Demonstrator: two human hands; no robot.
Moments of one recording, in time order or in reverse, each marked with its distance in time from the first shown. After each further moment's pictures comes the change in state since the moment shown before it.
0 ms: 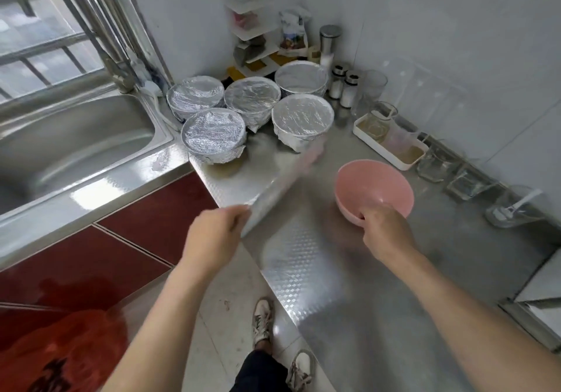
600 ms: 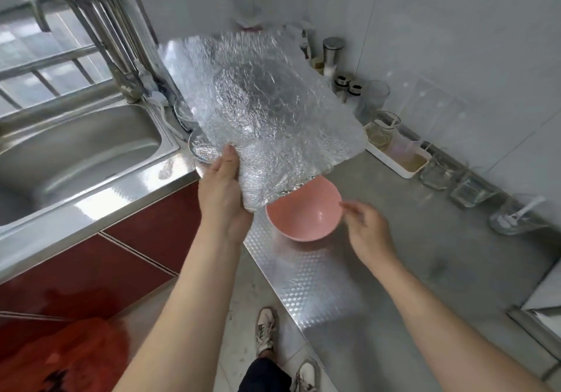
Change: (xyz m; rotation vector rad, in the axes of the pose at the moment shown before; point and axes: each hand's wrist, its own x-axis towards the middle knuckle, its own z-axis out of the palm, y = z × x) left_hand 0.049 0.066 -0.050 -1.743 0.278 -0.499; right_hand -0.001 -0.055 -0.002 0.950 0.153 0.224
